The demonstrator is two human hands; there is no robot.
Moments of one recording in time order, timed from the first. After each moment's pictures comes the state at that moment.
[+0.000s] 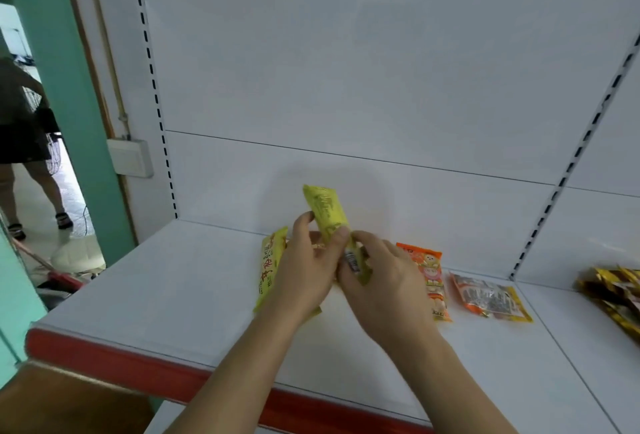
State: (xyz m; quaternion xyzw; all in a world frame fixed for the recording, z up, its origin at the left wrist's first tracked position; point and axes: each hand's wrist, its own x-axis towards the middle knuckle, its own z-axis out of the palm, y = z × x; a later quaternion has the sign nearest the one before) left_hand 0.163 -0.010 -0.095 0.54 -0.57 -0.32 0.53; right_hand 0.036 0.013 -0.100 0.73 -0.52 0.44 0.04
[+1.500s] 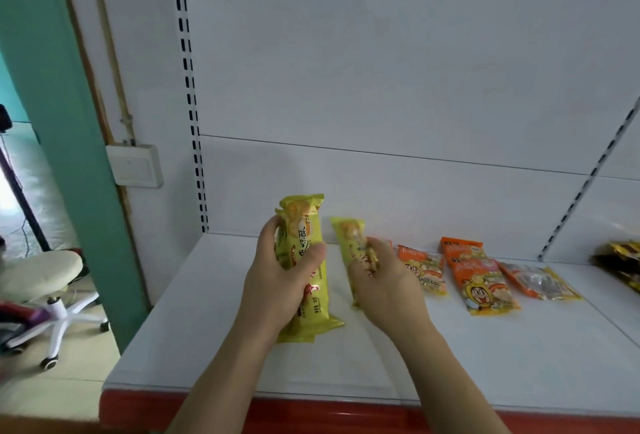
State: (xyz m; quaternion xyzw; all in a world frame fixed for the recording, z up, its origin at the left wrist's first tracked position) left_hand 0.329 -0.024 -0.109 0.50 -0.53 -0.43 0.54; right_hand 0.175 -0.007 -0.099 0.58 -0.71 0.36 -0.17
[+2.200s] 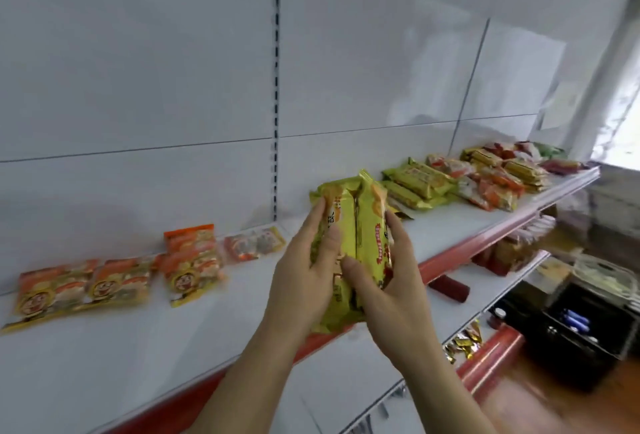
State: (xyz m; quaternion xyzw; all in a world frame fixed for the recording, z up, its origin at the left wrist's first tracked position) left_hand -0.031 0.106 -0.085 0.25 -0.73 -0.49 0.40; right_hand -0.114 0.204 -0.098 0.39 -0.63 0.67 -0.10
